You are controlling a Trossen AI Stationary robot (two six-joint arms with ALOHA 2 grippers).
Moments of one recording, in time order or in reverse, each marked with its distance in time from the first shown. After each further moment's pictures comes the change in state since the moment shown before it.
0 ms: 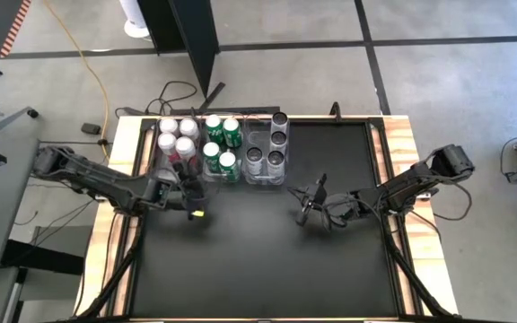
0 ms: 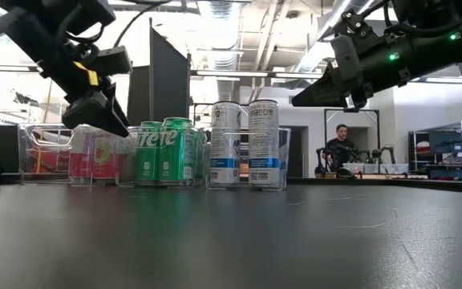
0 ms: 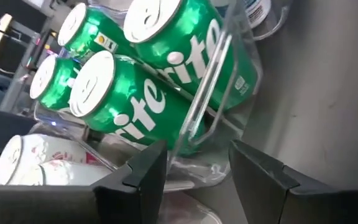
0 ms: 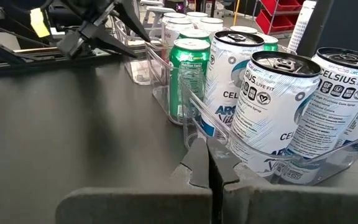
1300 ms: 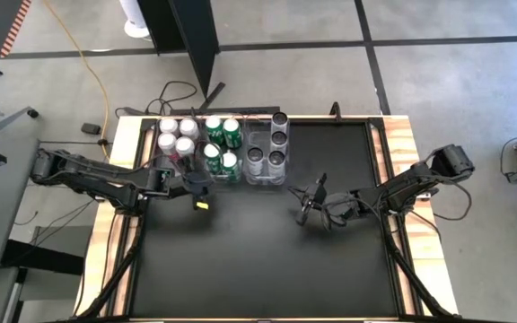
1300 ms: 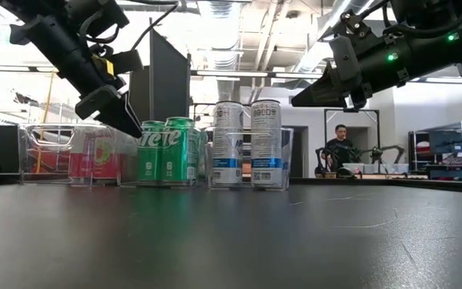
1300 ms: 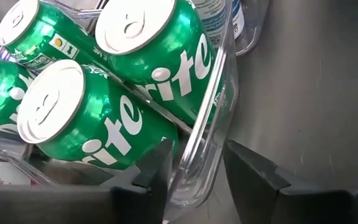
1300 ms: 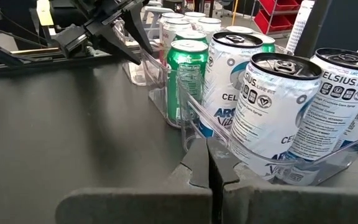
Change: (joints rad) left arm 0.145 -0.001 0.001 0.114 0.308 0.073; right arm -0.007 0.000 0.000 0.001 -0.002 0.001
